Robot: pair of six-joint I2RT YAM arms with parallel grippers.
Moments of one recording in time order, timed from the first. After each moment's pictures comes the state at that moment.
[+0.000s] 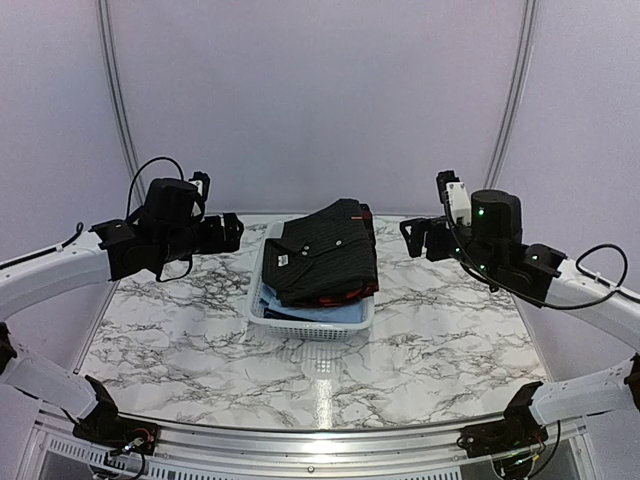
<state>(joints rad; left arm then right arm) -0.69 1.29 1.06 -0.27 -0.35 -0.42 0.66 1.09 0.92 -0.13 0.29 0.19</state>
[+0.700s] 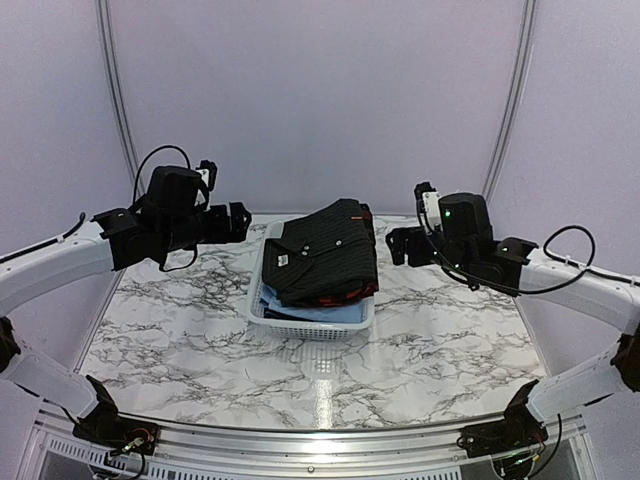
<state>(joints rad) -0.70 1.35 1.15 -0.29 -0.34 -0.40 0.67 1.23 0.94 -0.15 0.33 0.24</state>
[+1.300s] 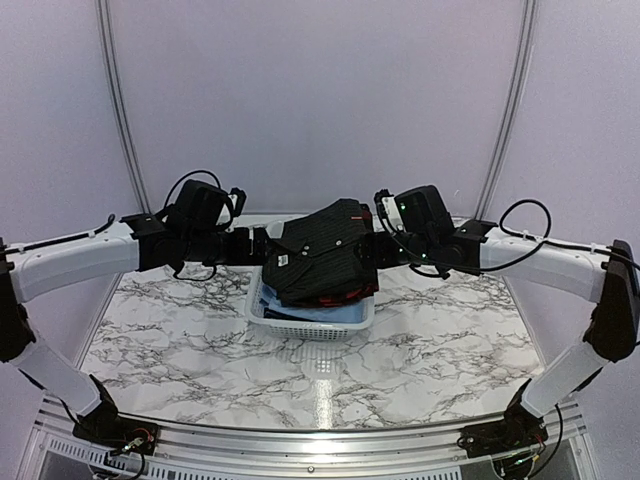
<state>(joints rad) -0.71 1.45 1.14 -0.32 -0.09 -0.48 0.72 1.51 1.15 -0.28 0.18 0.31</state>
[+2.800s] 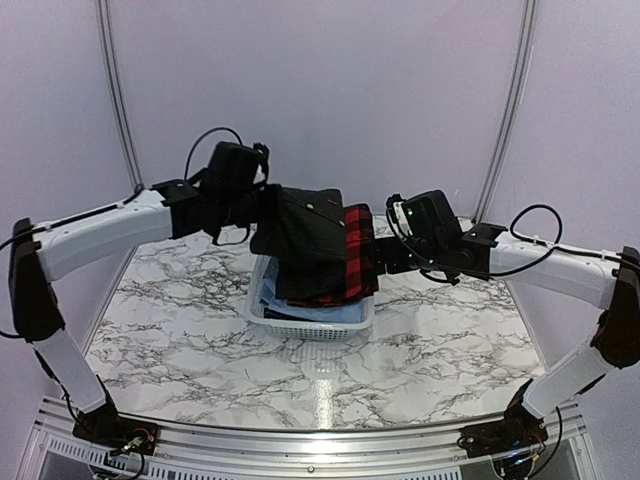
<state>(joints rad) -0.79 1.73 1.54 -0.34 -0.31 -0.47 0.72 1.45 1.12 -0.34 0.28 0.33</state>
